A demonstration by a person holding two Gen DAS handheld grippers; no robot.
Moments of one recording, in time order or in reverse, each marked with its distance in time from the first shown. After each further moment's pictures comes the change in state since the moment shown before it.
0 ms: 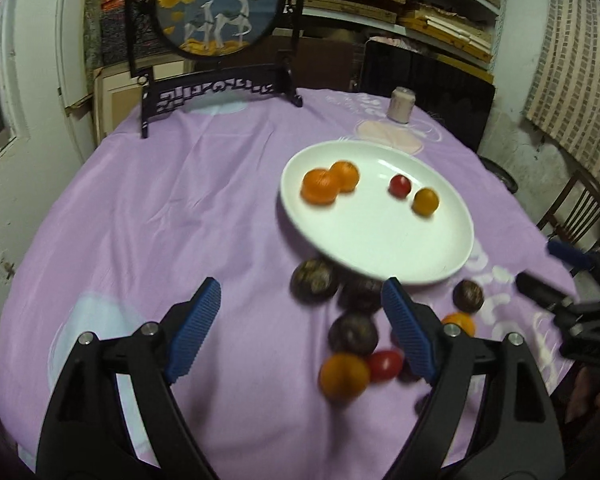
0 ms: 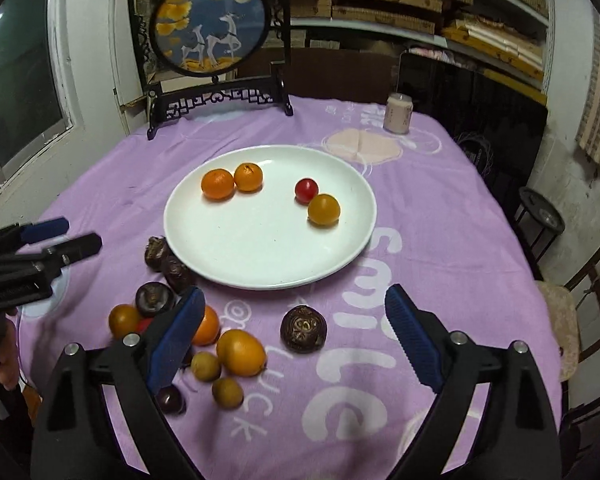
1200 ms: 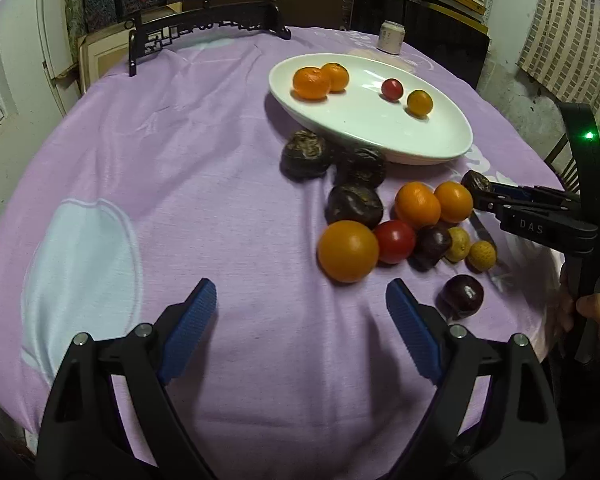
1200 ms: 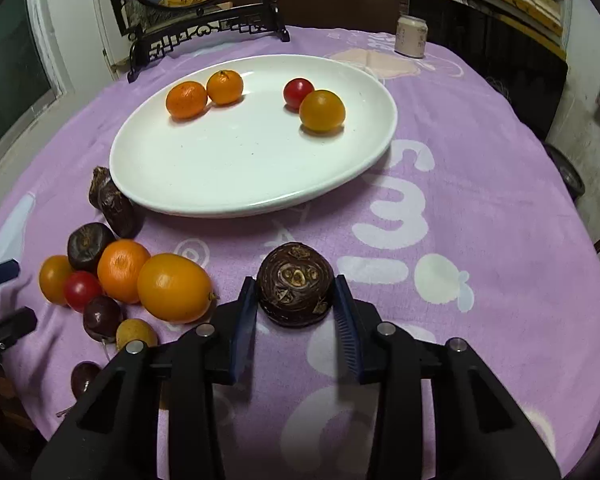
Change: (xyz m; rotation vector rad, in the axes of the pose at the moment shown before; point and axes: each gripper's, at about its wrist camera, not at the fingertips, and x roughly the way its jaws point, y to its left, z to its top) left arm 0.010 0.000 -0.066 0.045 0.174 -0.035; right arm 0.086 -0.023 -0.039 0.050 0.202 0.058
